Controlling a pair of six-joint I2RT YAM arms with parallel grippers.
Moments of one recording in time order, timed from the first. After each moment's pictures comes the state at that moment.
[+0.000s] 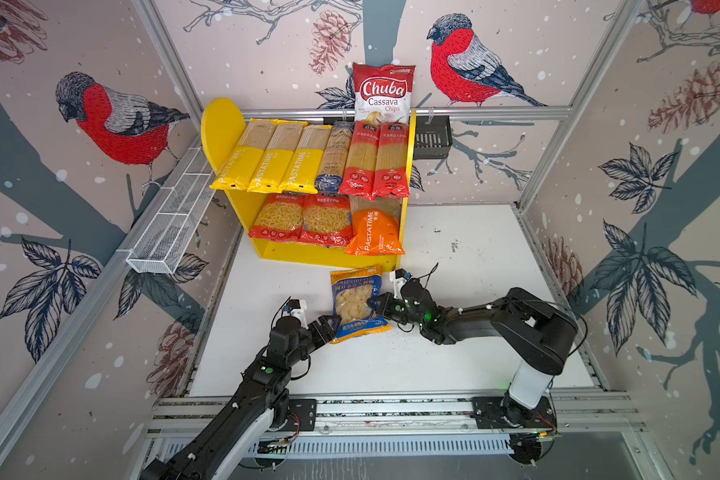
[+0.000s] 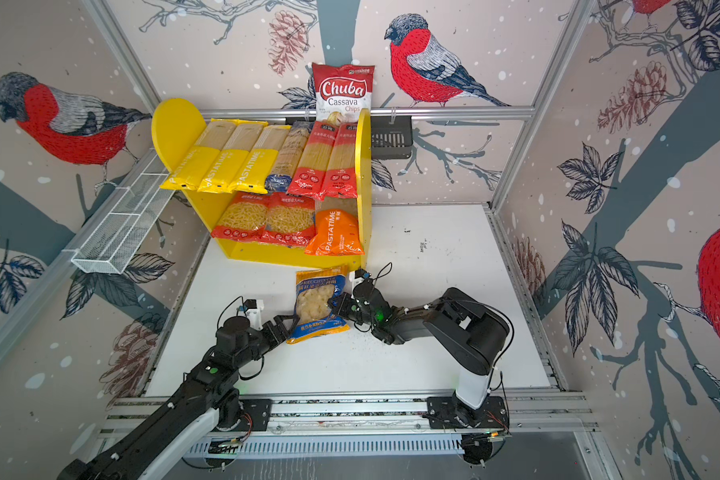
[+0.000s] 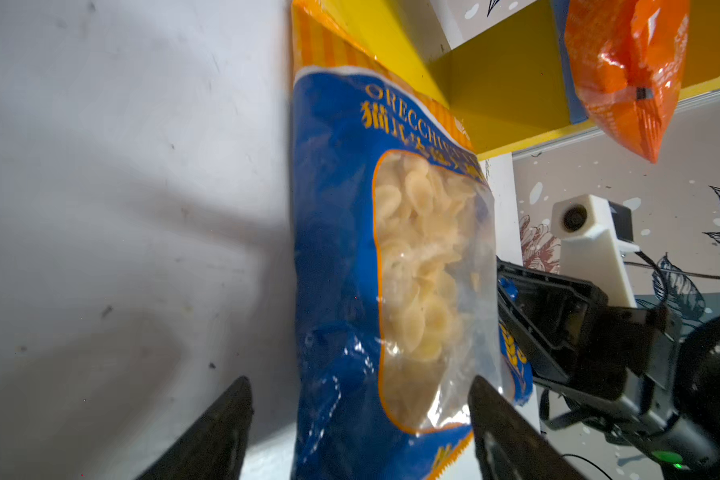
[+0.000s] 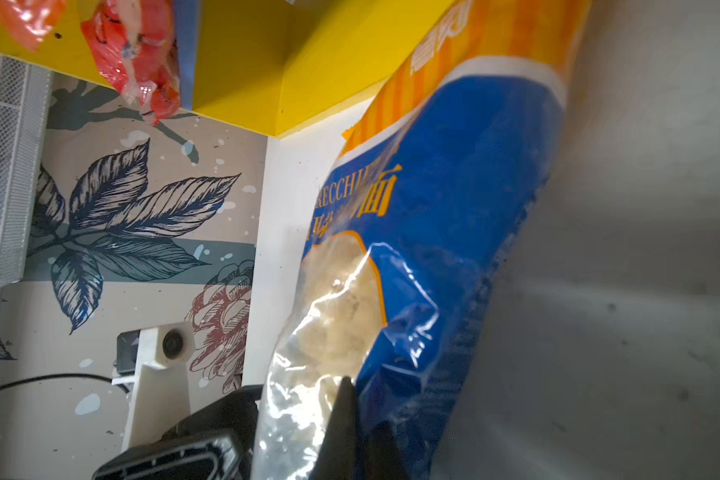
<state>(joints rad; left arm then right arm) -0.39 0.57 0.03 0.02 0.29 -0.97 0.93 1.79 0.69 0.66 -0.16 1.11</state>
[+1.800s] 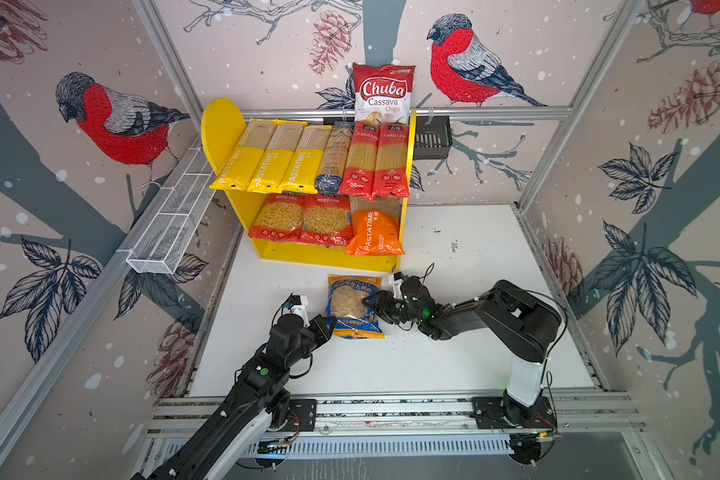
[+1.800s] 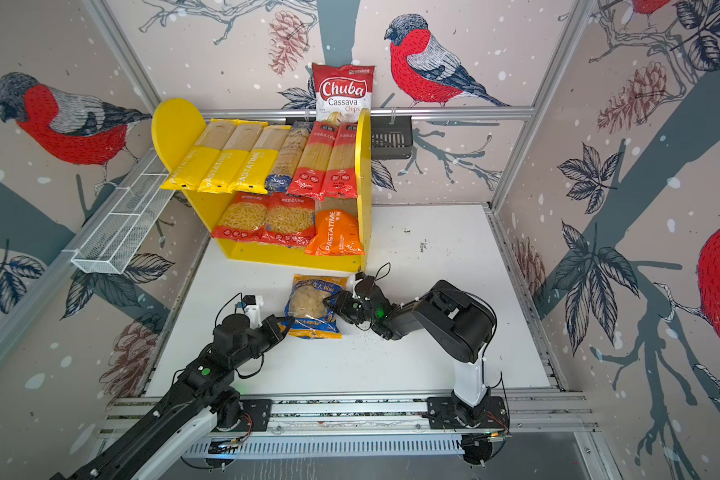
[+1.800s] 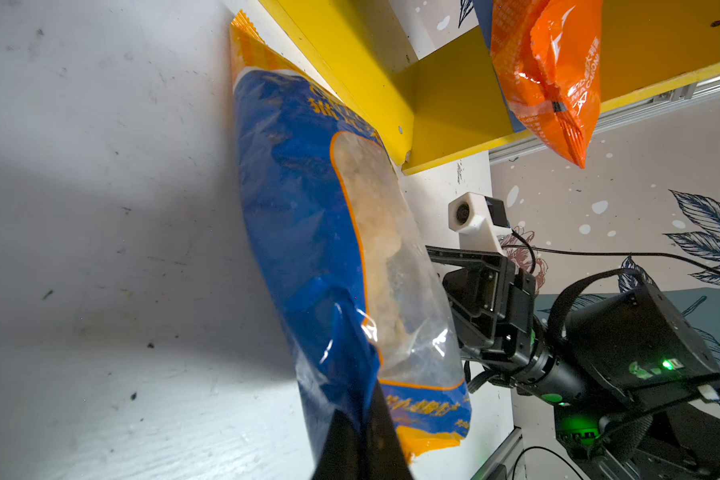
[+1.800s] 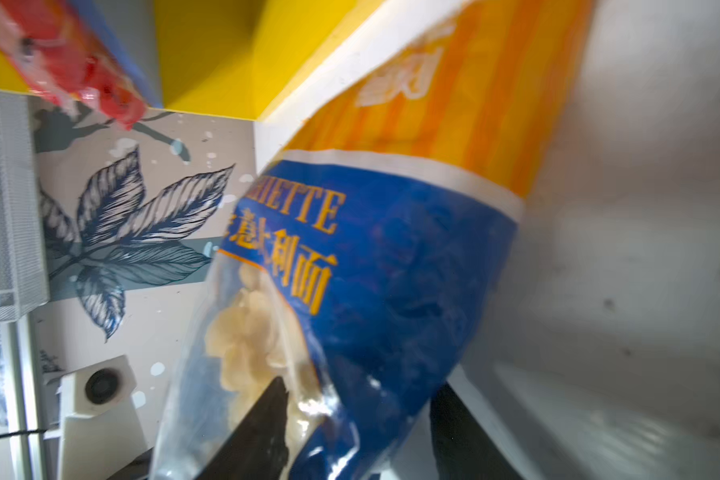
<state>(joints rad) -0.48 0.50 0.19 -0.17 0.19 -1.00 0.87 1.89 0.71 0.76 -0.32 1.21</state>
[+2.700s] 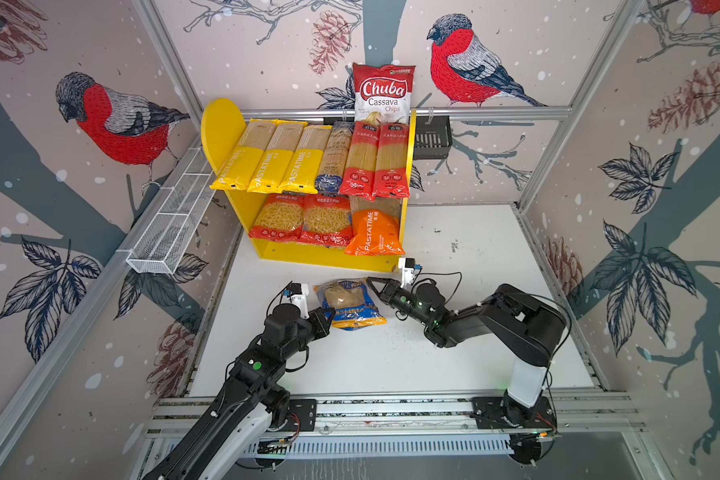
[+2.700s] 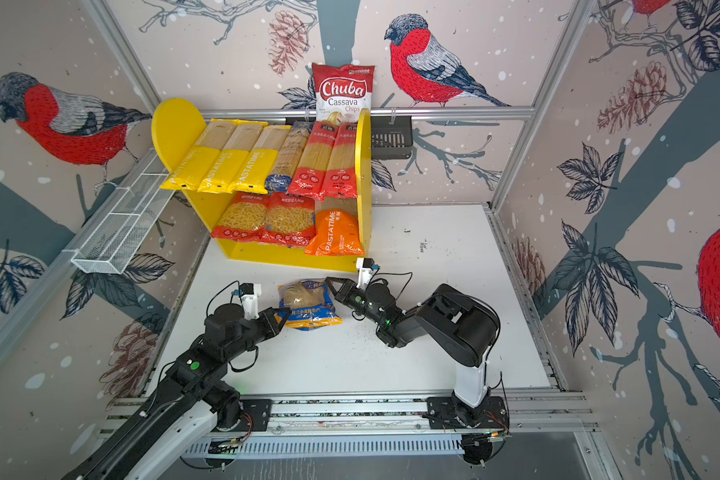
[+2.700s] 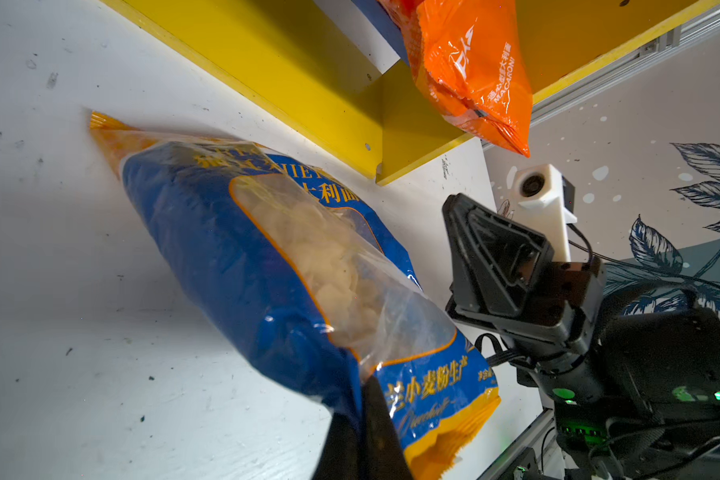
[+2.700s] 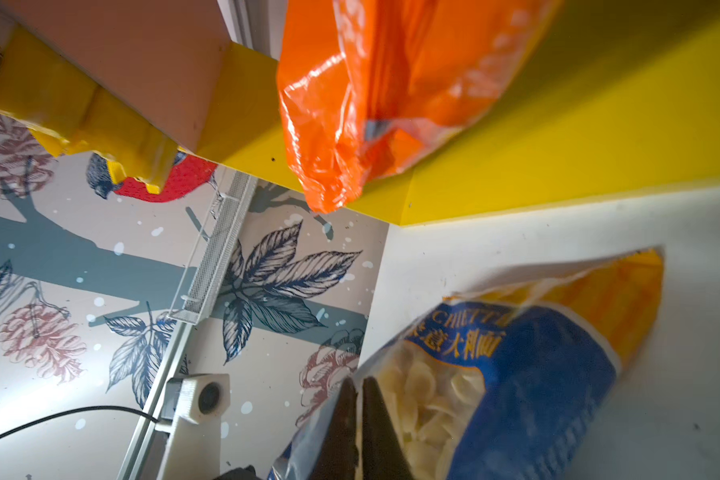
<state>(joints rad) -0.48 0.52 0.38 -0.33 0.18 -0.82 0.90 1.87 0.63 1.27 -0.10 1.17</state>
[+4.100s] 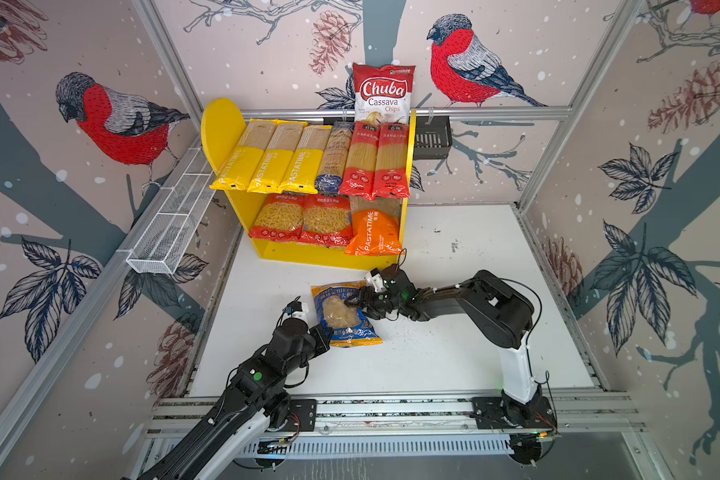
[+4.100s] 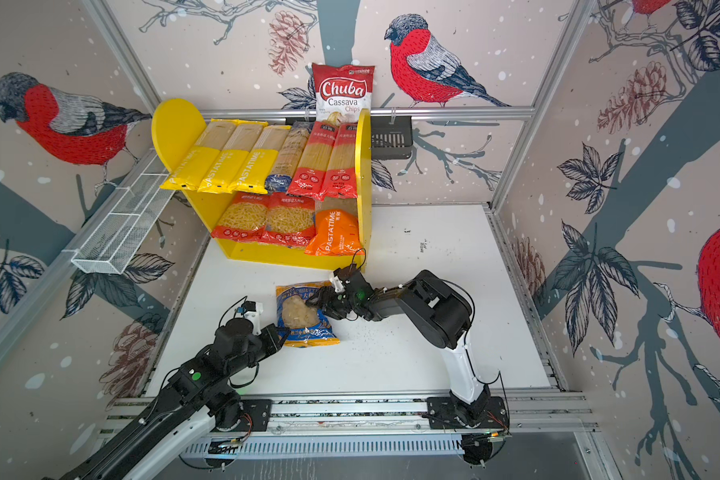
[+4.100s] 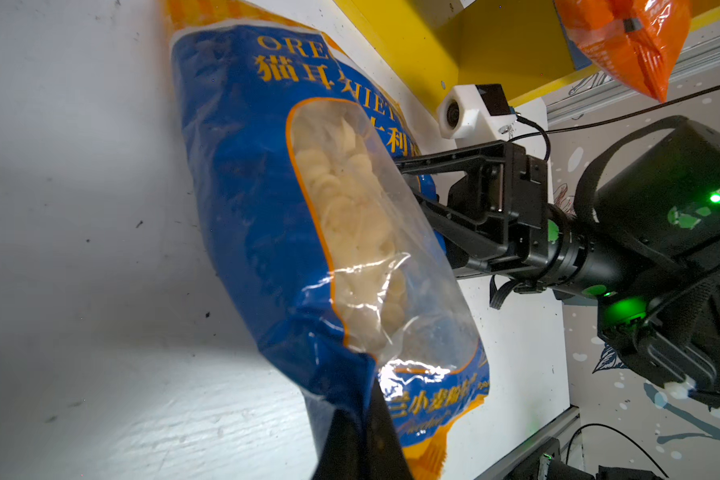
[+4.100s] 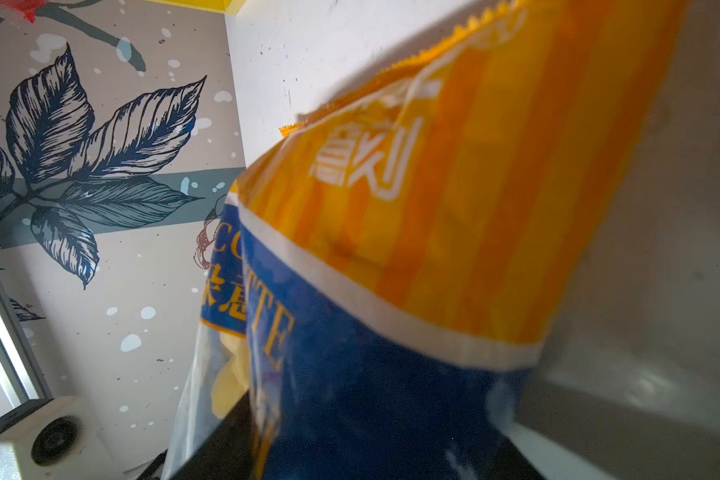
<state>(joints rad) -0.59 0.43 0.27 -0.47 0.07 -0.97 0.86 2.07 1.02 0.48 -0.58 1.14</state>
